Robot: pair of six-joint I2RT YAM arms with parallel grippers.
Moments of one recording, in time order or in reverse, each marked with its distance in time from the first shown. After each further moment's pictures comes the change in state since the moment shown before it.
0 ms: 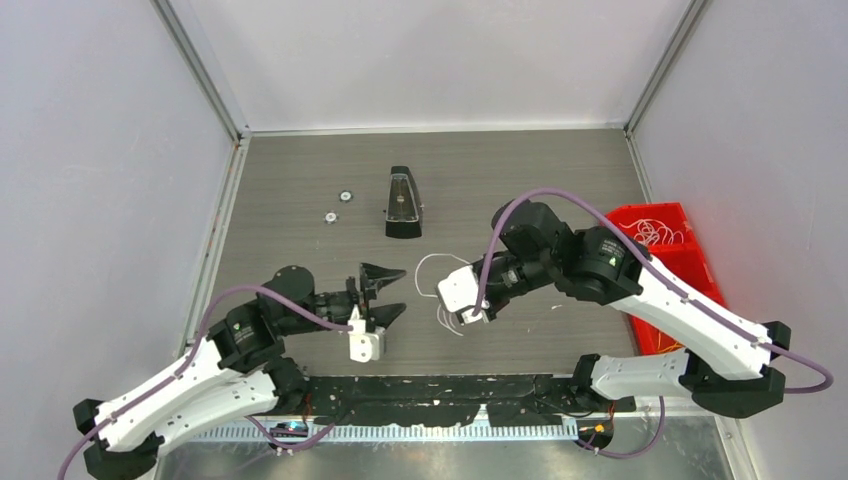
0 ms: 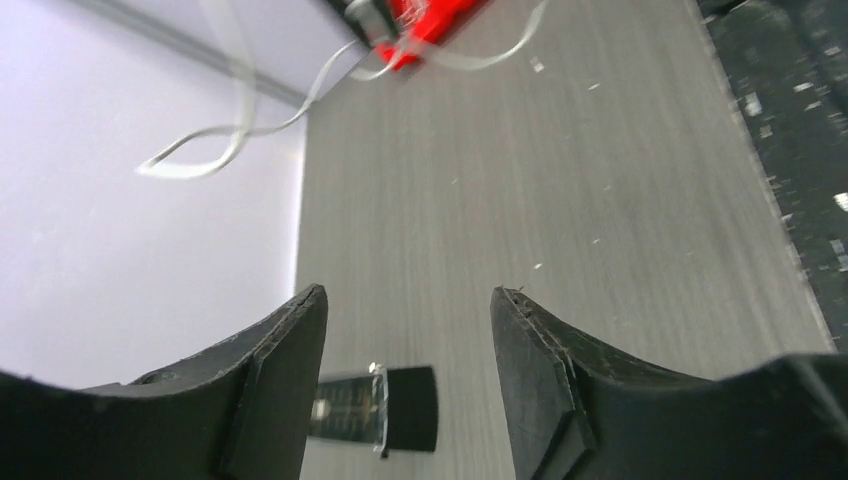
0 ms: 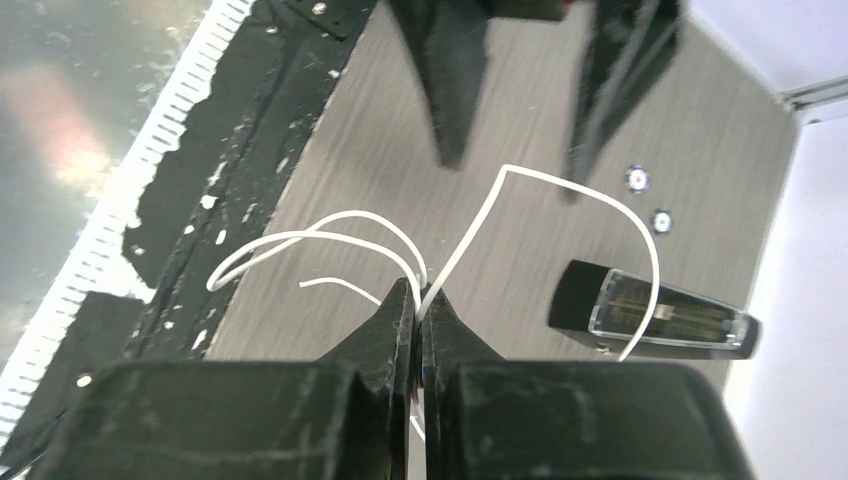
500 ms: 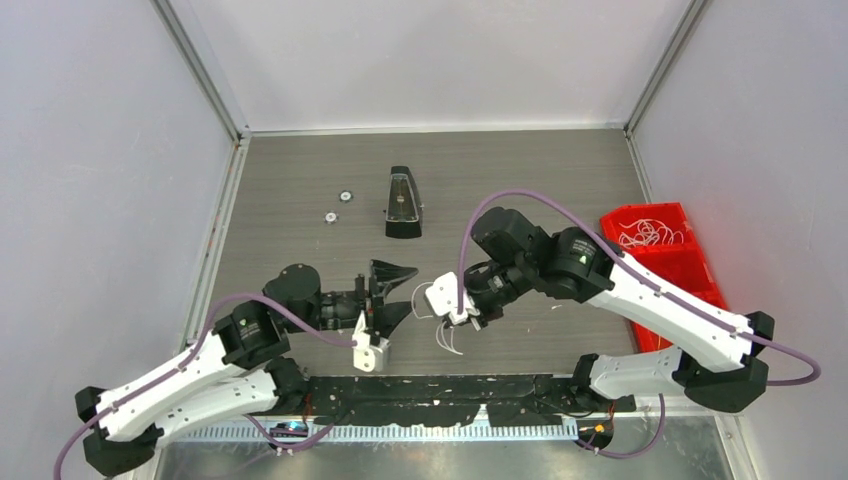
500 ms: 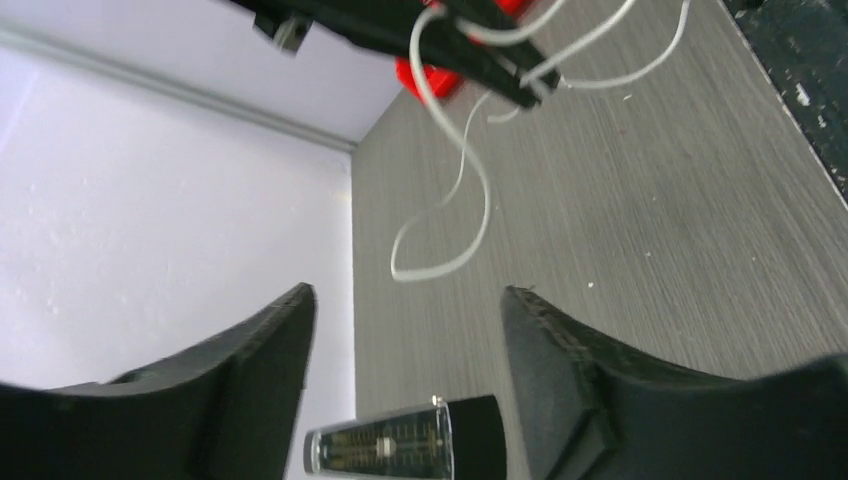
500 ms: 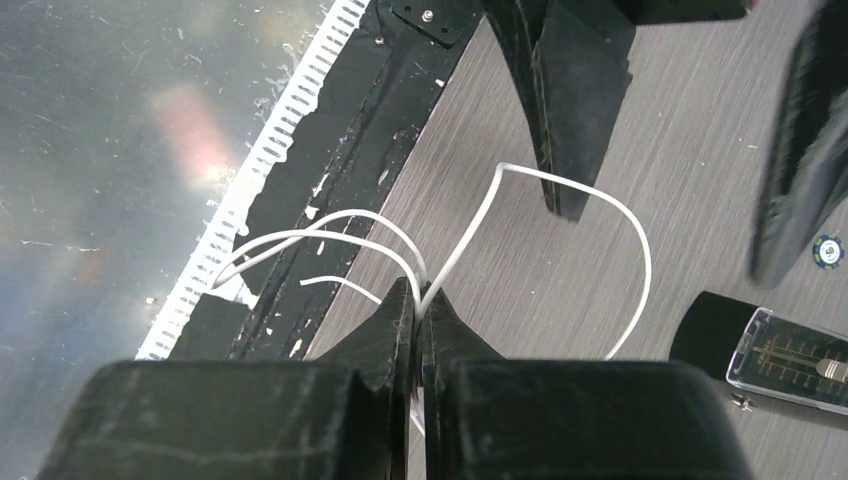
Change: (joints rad) left arm -0.026 0.014 0.007 0.037 -0.018 0.127; right arm 0.003 0.029 -0.080 -0.043 -0.142 0.073
